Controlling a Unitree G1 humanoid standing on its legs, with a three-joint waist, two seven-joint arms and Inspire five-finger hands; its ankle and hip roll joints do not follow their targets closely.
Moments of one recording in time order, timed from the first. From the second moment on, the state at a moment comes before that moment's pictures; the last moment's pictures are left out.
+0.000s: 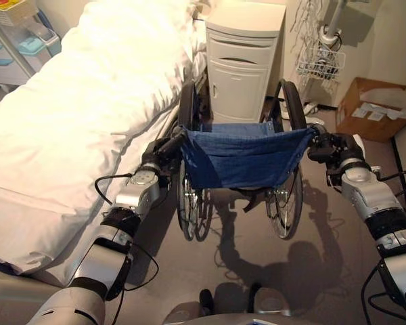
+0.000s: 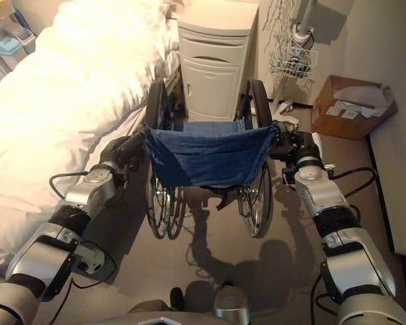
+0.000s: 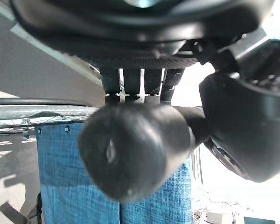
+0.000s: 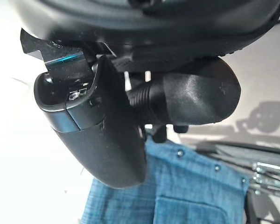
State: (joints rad) left arm -0.67 0.44 -0.32 0.70 -0.58 0.22 0.25; right arm -0.64 -0.70 0.32 0.58 0.48 0.33 -0.29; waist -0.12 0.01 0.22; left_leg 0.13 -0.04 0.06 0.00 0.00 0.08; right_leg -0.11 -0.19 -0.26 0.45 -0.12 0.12
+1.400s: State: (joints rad) left arm -0.68 0.48 -0.35 0.71 -0.60 0.20 0.27; right arm -0.67 -0.69 0.35 0.56 0.48 0.34 -0.29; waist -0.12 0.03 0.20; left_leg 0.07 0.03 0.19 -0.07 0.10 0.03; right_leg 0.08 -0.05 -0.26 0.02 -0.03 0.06
